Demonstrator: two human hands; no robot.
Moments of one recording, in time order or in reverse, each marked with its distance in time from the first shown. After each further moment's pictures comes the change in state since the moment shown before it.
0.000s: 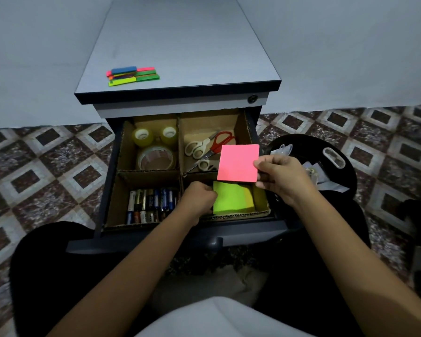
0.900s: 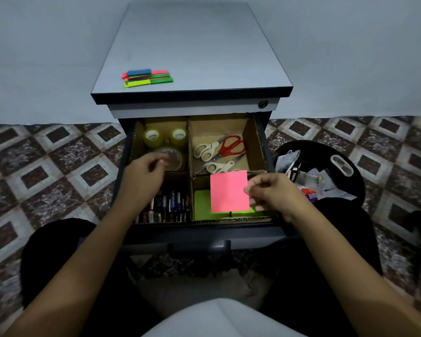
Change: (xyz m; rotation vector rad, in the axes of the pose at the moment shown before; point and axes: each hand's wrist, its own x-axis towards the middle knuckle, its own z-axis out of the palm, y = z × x) left_hand -0.027 0.005 -0.106 0.273 0.460 0.449; right_hand -0.011 0.014 0.017 -0.306 -0.170 0.016
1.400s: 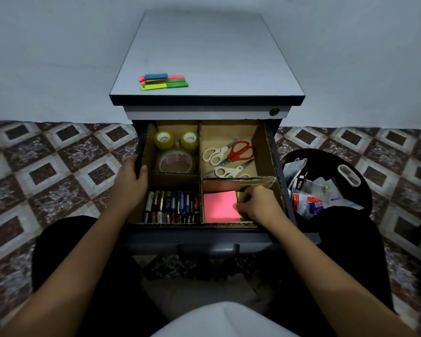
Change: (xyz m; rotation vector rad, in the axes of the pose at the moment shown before) left_hand 0.022 -0.066 -0.014 0.137 0.061 -0.142; right_hand 0.023 0.012 0.042 -0.664 0.125 -0.077
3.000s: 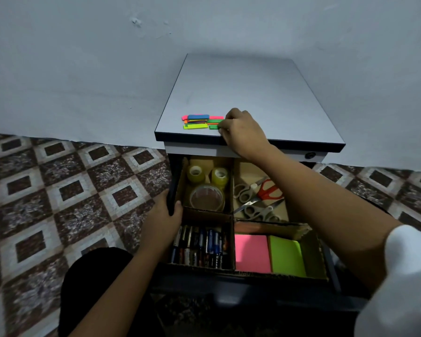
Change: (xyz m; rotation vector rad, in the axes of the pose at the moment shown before) left_hand 0.003 -0.014 0.004 -0.071 0.036 -0.025; right_hand 0.118 -0.178 -0.056 -0.543 0.410 -0.785
